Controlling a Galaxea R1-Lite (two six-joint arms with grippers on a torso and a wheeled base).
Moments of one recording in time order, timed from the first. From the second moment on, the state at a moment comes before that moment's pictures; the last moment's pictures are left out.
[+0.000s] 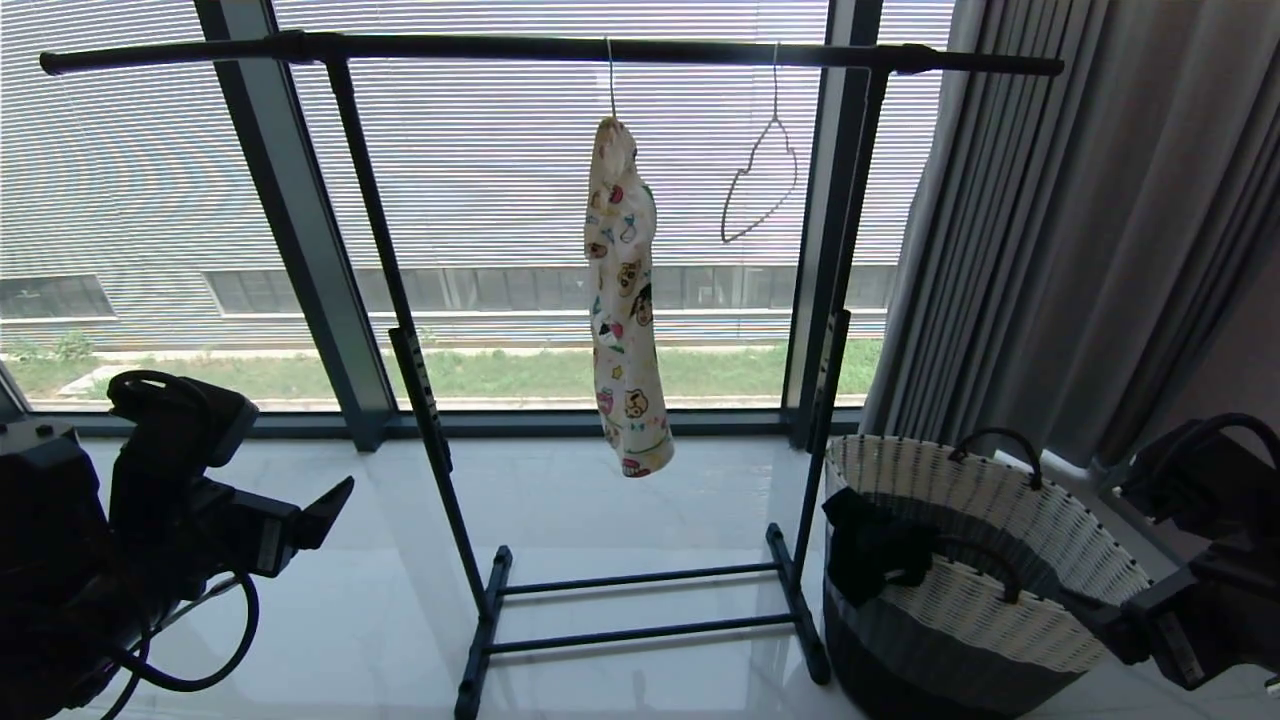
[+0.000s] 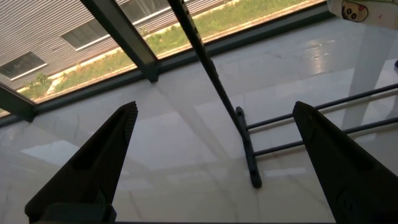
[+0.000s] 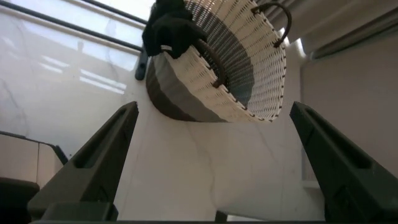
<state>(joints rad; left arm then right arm) 0.01 1.43 -0.31 -0.85 0.07 0.42 0.61 1.18 -0.60 0.07 -0.48 -0.11</state>
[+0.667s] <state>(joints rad) 0.01 1.43 -0.31 -0.85 0.07 0.42 0.49 1.27 -0.56 0.01 -0.21 -0.38</state>
